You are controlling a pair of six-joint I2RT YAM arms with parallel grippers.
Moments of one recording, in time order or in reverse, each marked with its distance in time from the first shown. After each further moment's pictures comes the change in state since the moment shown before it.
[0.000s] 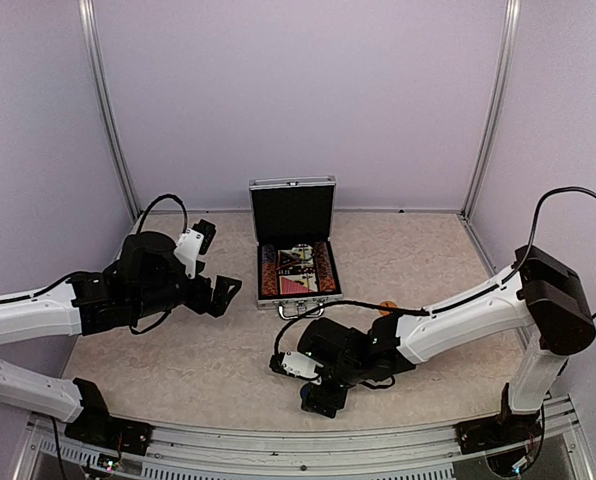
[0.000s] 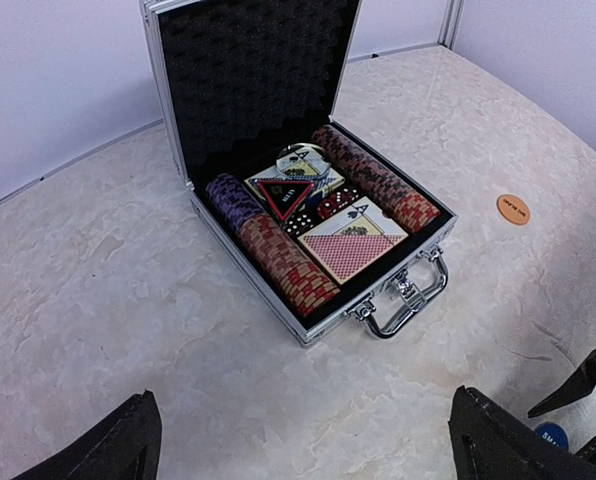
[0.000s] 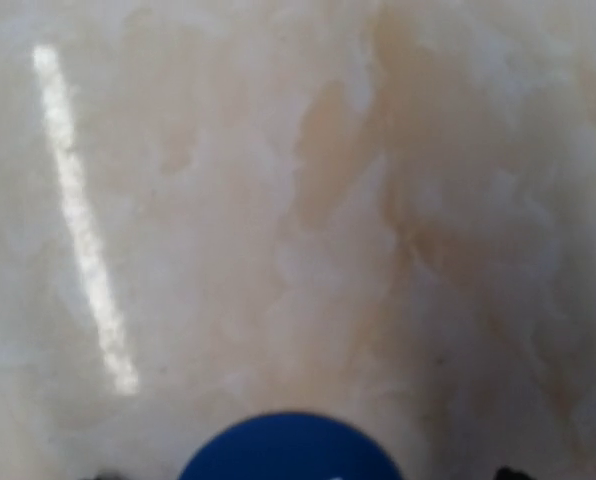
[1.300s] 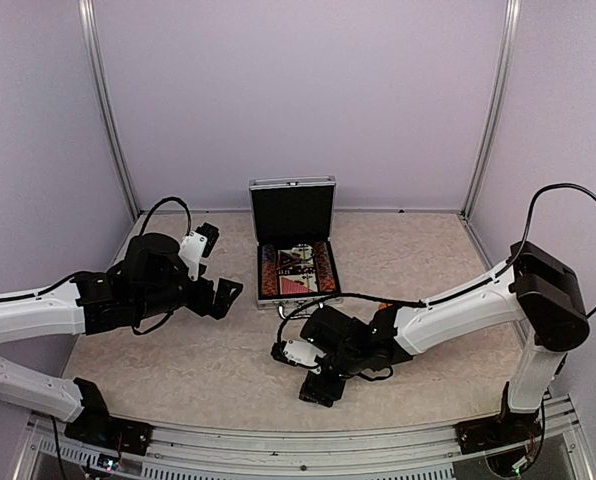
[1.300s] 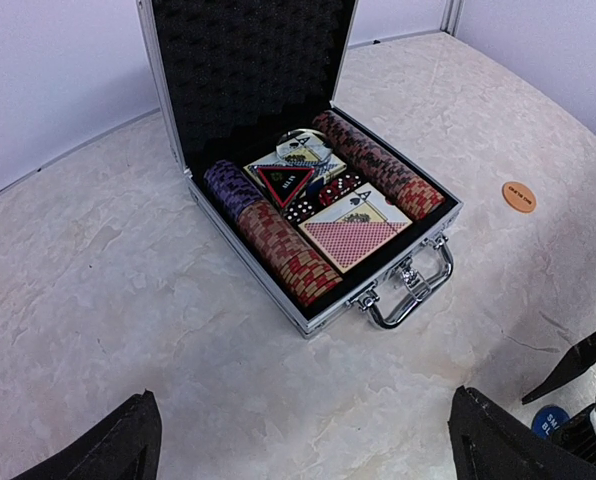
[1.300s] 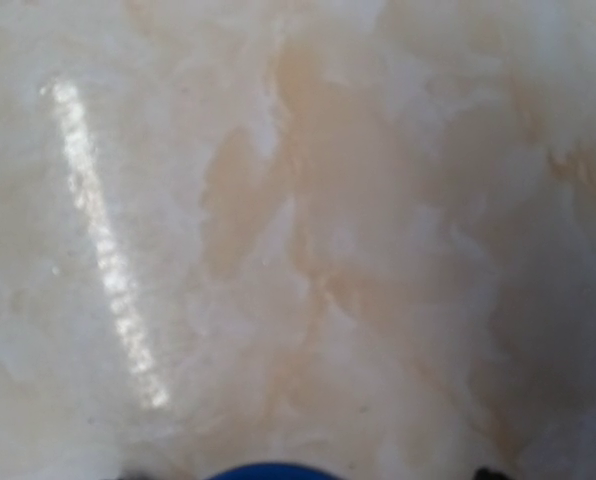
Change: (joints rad) left arm 0.000 0.025 0.000 -0.005 0.000 0.008; right arm -0.069 0.028 0.008 0.026 -0.080 0.029
